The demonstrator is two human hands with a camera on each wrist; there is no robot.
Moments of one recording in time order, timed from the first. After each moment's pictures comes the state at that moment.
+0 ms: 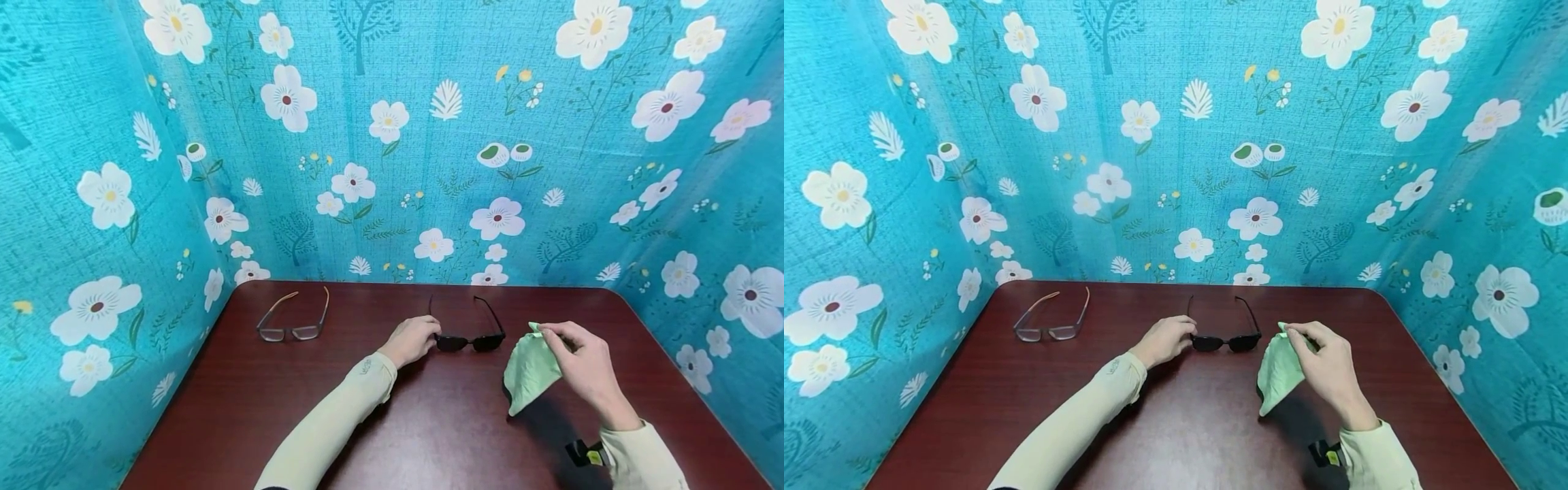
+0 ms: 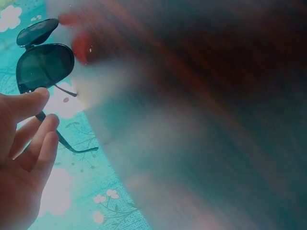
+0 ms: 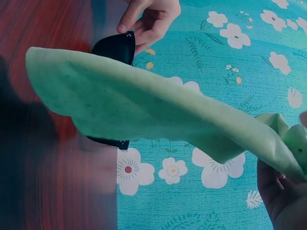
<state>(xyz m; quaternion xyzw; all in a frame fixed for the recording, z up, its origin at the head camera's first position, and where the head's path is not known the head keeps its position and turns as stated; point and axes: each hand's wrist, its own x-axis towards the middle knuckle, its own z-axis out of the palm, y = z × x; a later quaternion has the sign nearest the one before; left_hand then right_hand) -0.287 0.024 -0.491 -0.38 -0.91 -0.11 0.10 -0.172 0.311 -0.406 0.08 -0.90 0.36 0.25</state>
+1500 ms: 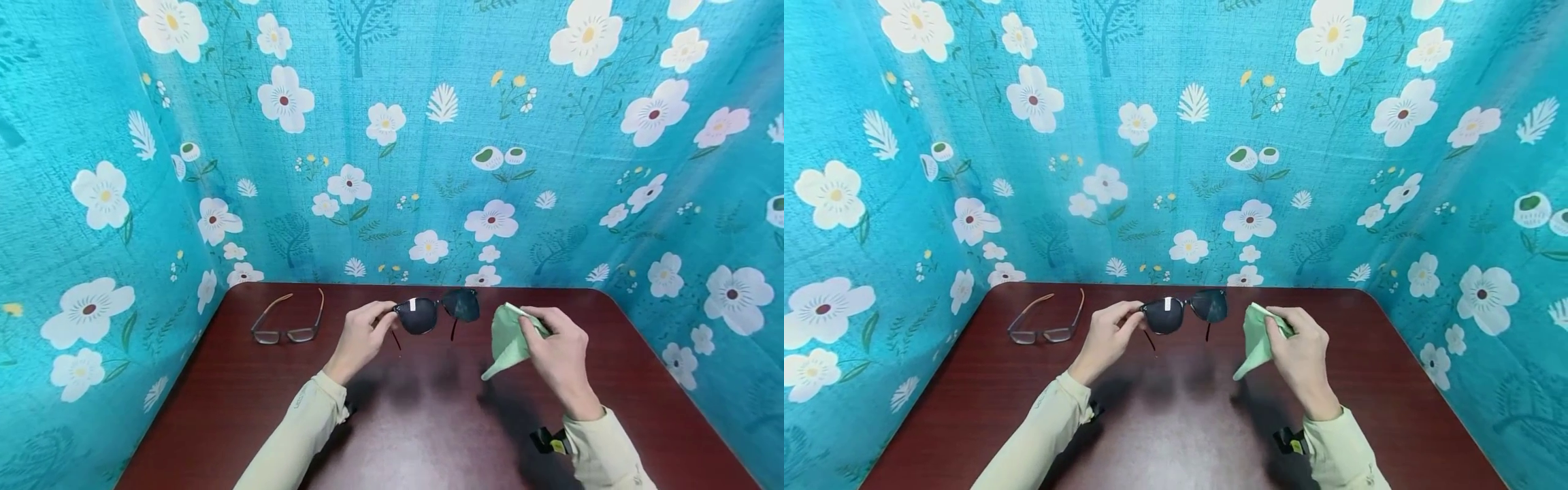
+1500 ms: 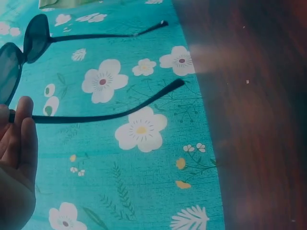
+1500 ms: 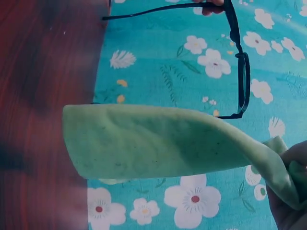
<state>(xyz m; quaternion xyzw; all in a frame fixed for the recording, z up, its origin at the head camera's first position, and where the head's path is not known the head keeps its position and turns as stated) -0.231 -0.047 -0.420 -0.30 -0.79 -0.48 0.25 -0.179 0.262 -0.388 0.09 -0.84 0.35 0.41</state>
